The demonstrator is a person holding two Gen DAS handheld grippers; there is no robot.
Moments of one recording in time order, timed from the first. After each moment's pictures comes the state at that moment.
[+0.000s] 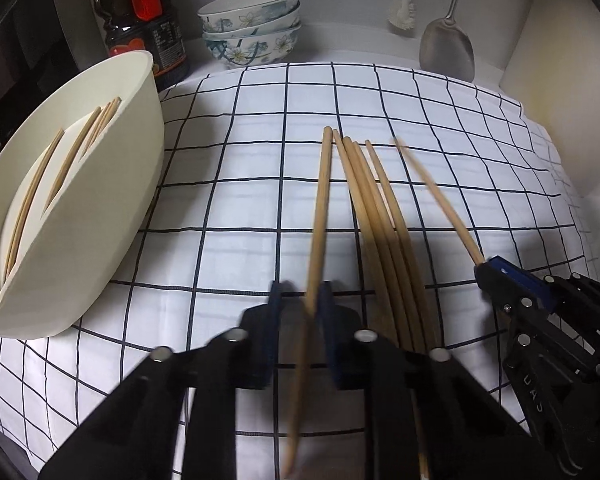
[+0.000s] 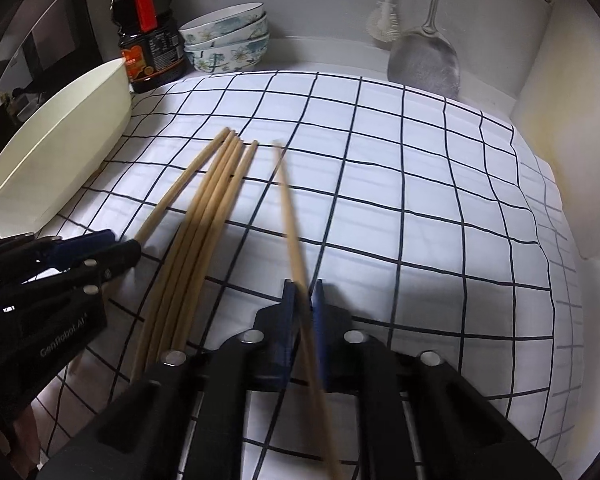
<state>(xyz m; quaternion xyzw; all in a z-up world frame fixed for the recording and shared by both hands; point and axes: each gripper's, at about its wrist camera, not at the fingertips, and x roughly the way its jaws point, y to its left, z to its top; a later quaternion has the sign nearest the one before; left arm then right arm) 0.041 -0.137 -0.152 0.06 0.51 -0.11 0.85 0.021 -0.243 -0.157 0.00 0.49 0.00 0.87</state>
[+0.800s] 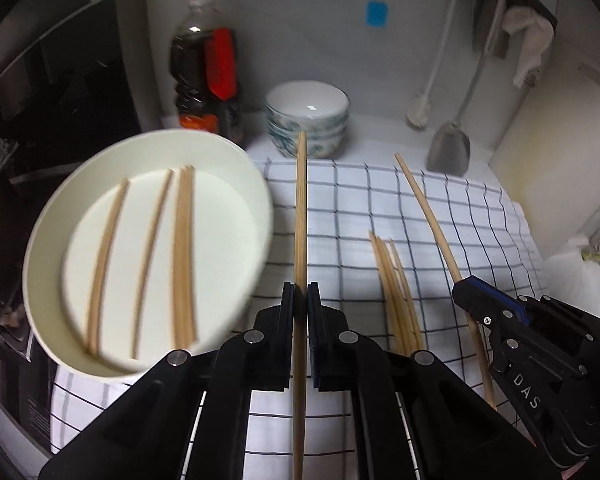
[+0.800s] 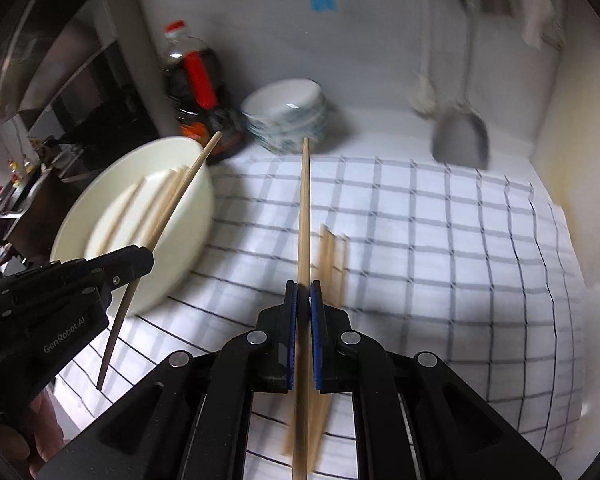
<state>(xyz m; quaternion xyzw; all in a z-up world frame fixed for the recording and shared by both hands) 0.046 -0.051 -0.042 0.01 0.45 -0.11 0.89 0.031 -0.184 -0.056 0.06 0.44 0.05 0.89</state>
